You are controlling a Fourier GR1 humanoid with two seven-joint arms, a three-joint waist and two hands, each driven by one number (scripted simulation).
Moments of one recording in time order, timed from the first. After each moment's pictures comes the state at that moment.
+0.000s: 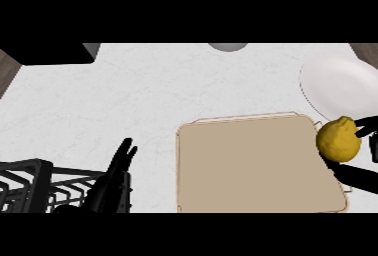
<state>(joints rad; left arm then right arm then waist) 0.07 0.45 -0.67 -1.80 0.42 0.58 -0.01 0.09 -0.62 0.06 -1.84 0.09 -0.44 -0.06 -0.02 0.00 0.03</state>
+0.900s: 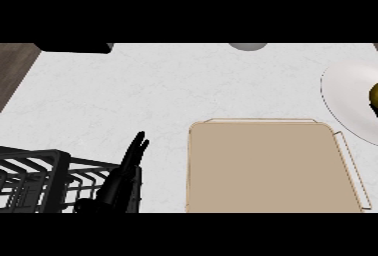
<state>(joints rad) -0.05 0.45 -0.76 -1.76 0.43 0.64 -0.01 -0.29 -0.69 -0.20 -1.07 -0.04 -0.31 -0.38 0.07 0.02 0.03</state>
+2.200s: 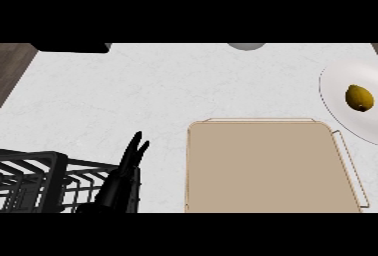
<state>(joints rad) -0.06 0.47 -0.80 -1.76 0.43 0.72 -0.03 -0.59 -0.76 -0.30 -0.46 -0.16 0.18 -0.58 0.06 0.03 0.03</state>
